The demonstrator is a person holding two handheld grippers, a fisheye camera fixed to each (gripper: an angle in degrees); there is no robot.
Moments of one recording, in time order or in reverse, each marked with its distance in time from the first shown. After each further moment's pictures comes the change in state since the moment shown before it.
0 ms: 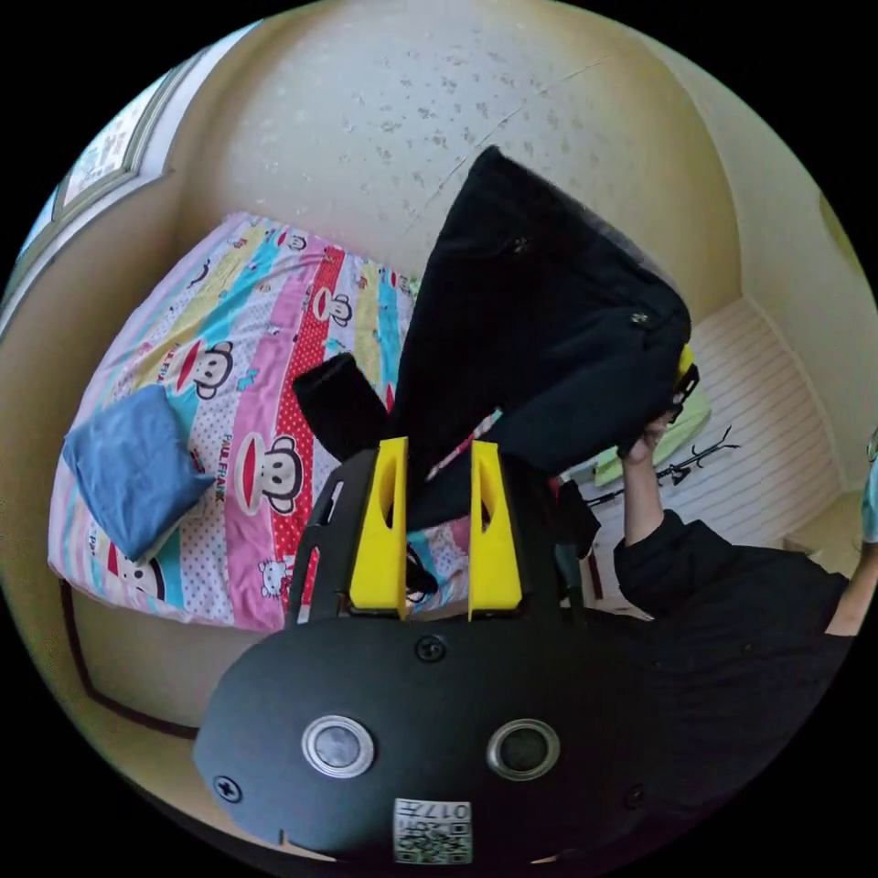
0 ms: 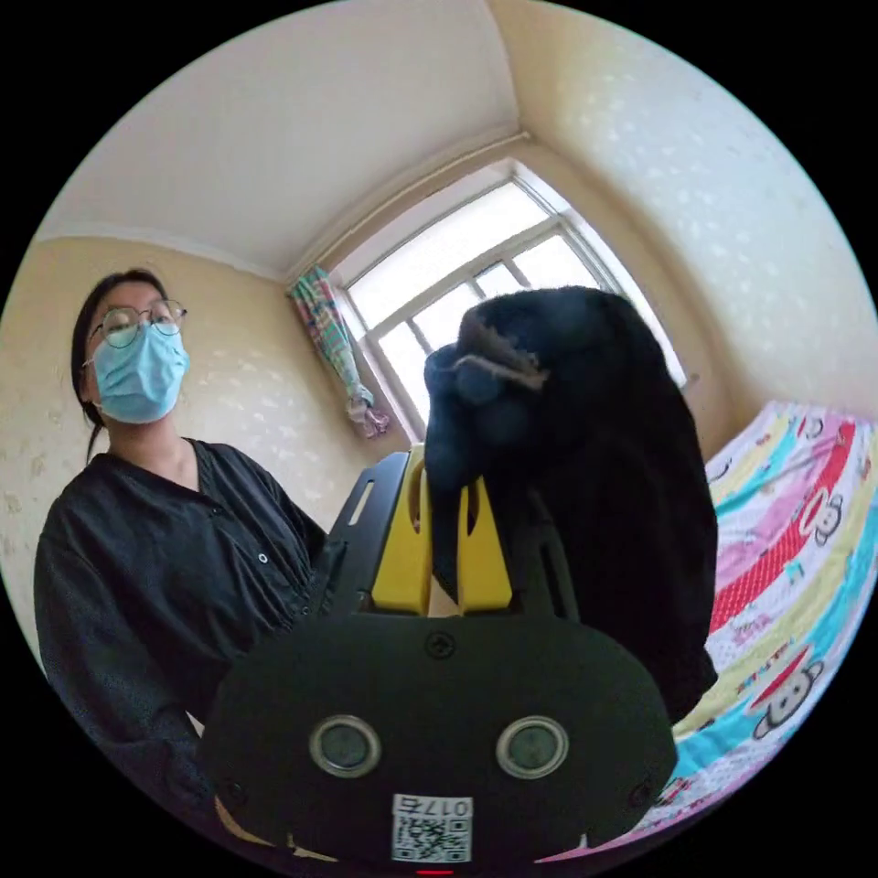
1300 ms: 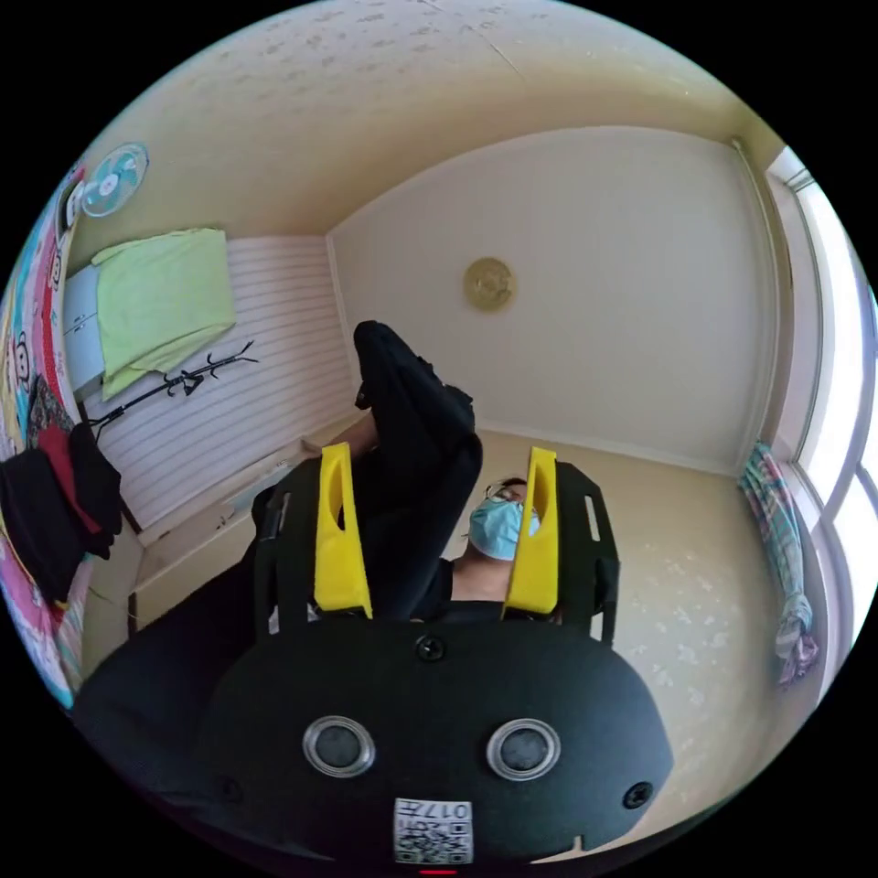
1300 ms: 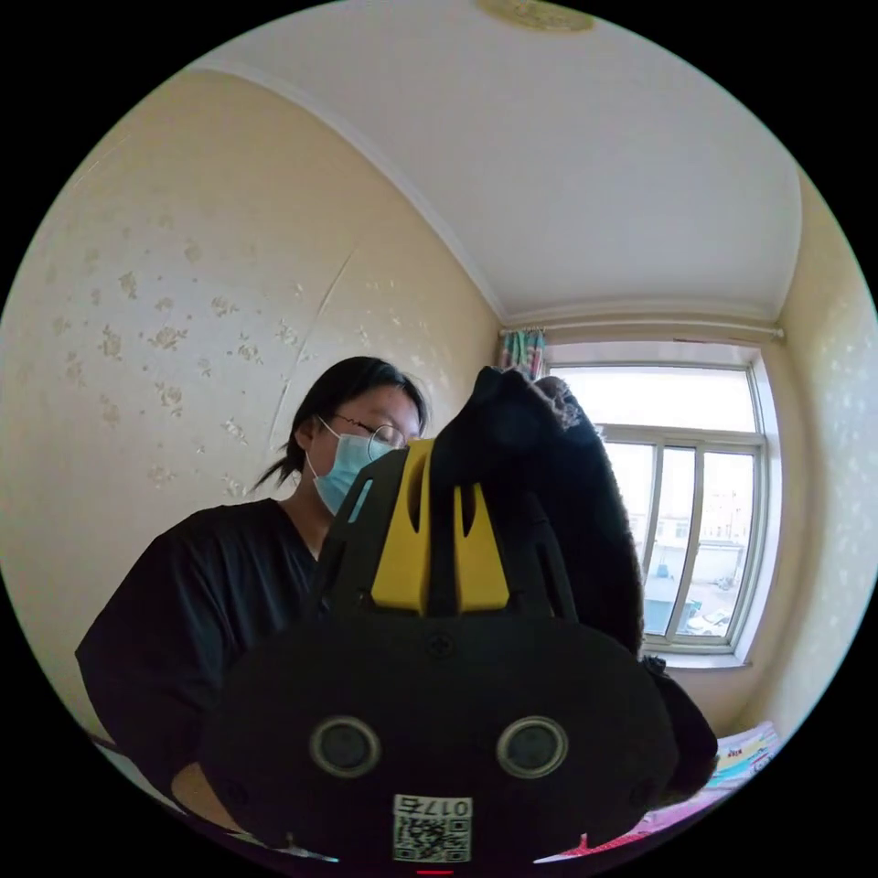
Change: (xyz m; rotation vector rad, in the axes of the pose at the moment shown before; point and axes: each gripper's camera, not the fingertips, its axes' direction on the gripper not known) left arm 0.036 -0.159 -0.039 -0.351 1.816 -0.045; right arm -0.349 -0.056 0.098 0.147 -0.359 -0.619
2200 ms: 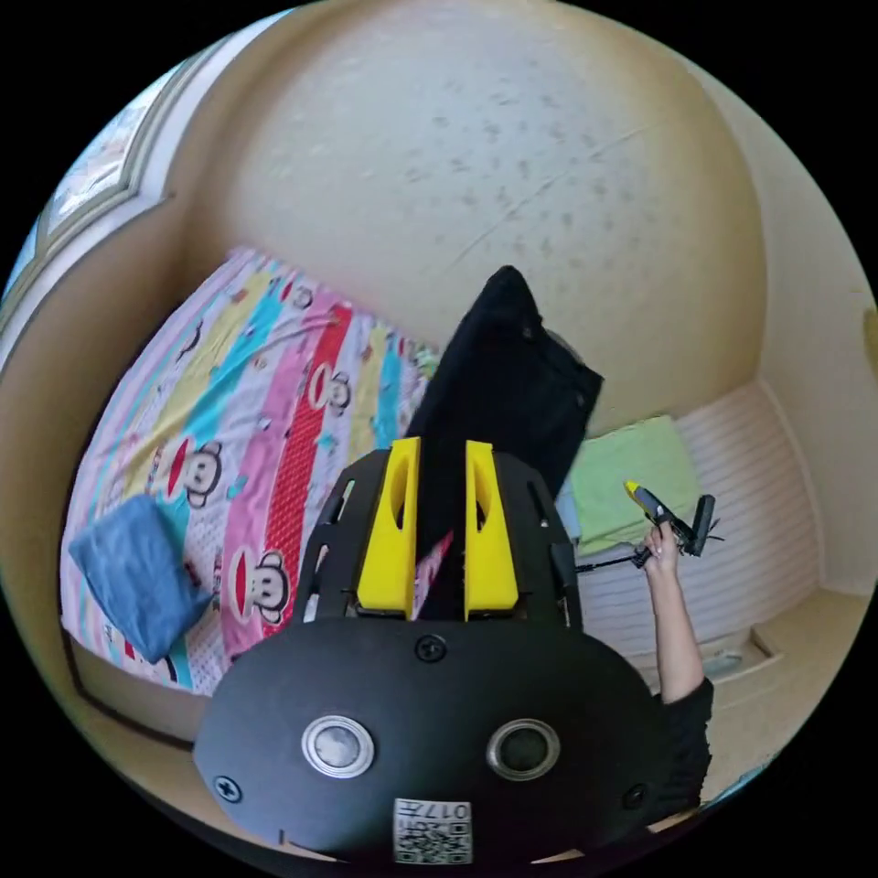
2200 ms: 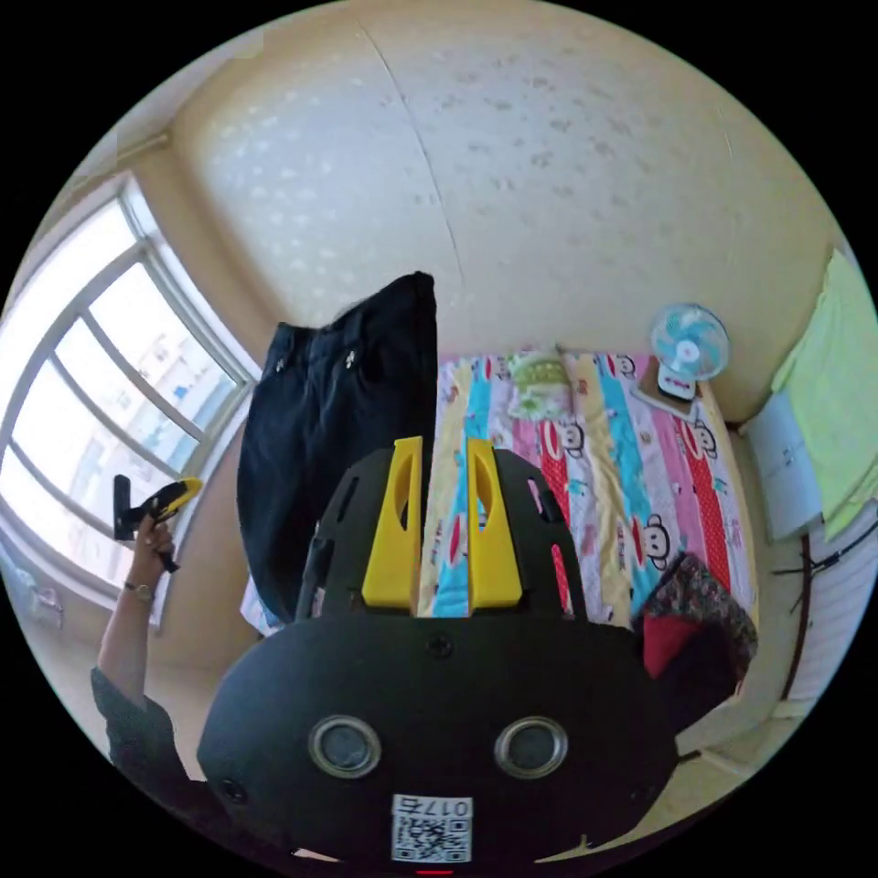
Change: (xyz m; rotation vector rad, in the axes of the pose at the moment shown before) left arm 0.130 -0.301 -0.147 0.512 -1.757 -0.065; right arm 0.416 0.184 -0.348 -0.724 1.713 1.078
